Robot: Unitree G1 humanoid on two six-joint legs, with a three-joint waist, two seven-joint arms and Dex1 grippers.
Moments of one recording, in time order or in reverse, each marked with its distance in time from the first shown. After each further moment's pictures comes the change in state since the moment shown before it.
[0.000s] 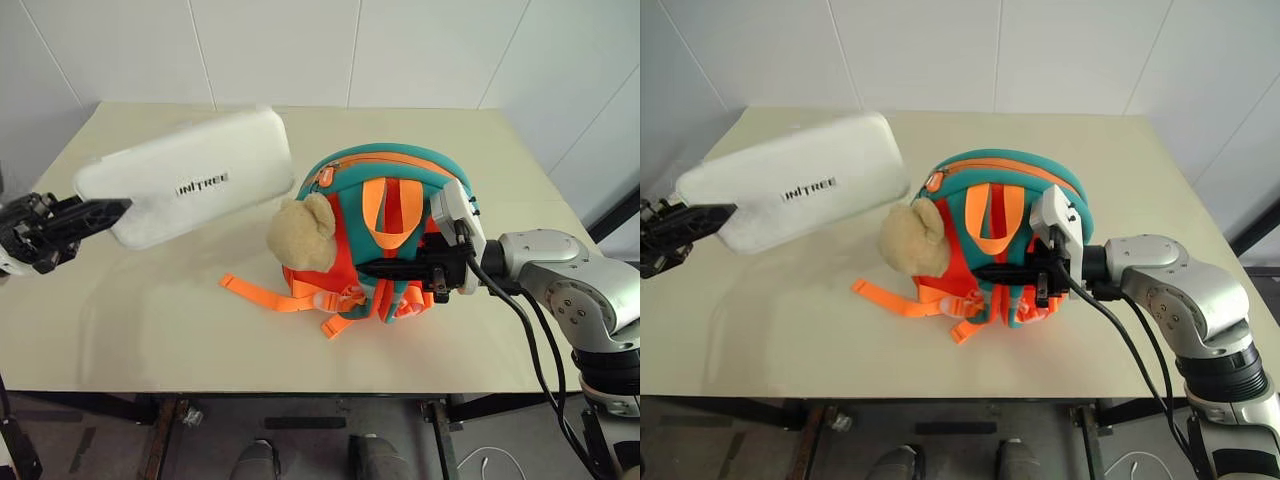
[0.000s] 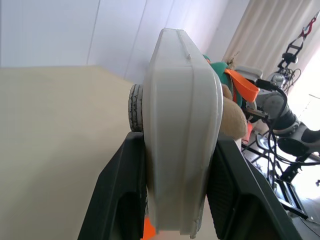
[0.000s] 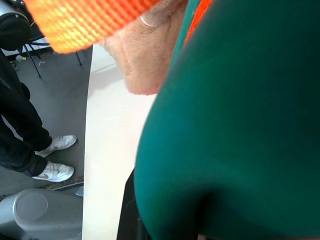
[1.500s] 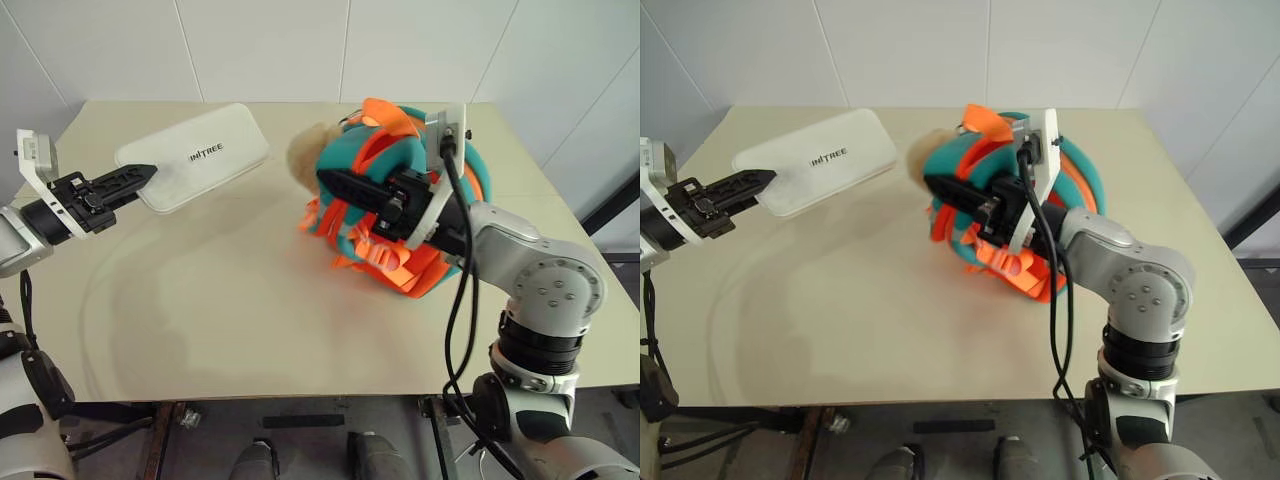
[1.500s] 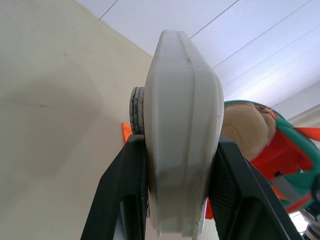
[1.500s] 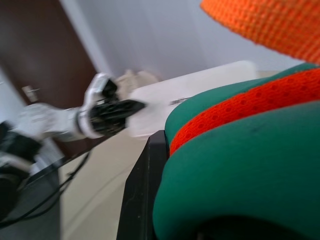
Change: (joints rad) left arm -0.389 -0.055 -0.030 0.383 0.013 0.427 0.549; right arm -0.170 0.436 -0.251 -0.108 0.406 0.331 -0.647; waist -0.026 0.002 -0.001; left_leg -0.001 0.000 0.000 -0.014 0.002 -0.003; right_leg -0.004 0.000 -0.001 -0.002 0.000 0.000
